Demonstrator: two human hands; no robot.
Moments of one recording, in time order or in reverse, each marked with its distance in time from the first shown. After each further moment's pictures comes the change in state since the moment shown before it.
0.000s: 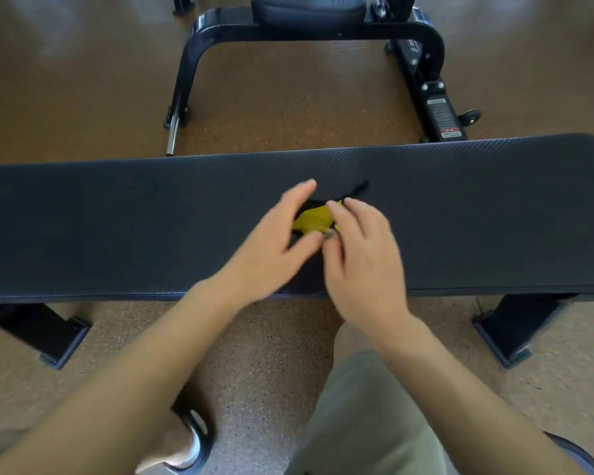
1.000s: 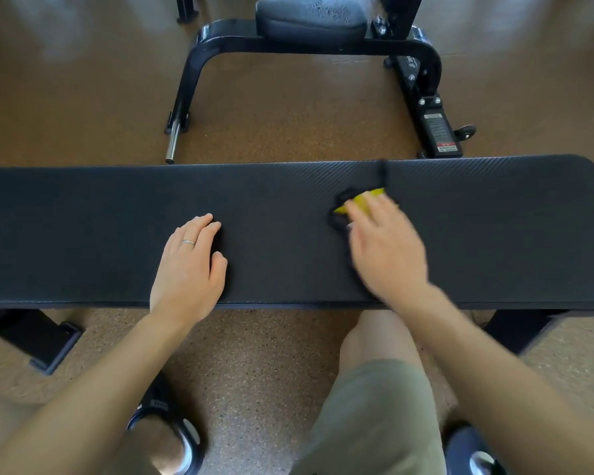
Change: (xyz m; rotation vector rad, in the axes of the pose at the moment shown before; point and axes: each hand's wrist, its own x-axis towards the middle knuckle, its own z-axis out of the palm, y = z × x) left_hand -0.049 -0.080 -0.039 0.598 0.272 -0.317; right_hand 0.044 0.068 0.018 -0.379 -0.161 -0.146
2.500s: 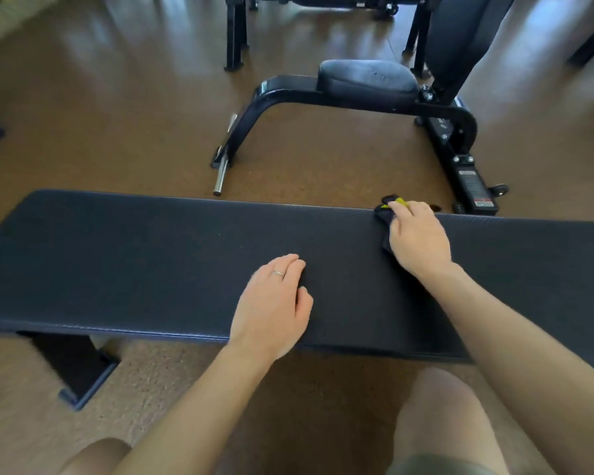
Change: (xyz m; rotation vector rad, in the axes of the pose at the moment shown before) left_hand 0.009 -0.041 -0.027 -0.095 -0.052 0.123; right_hand 0.116 -0.065 0.046 -0.005 -0.007 0.159
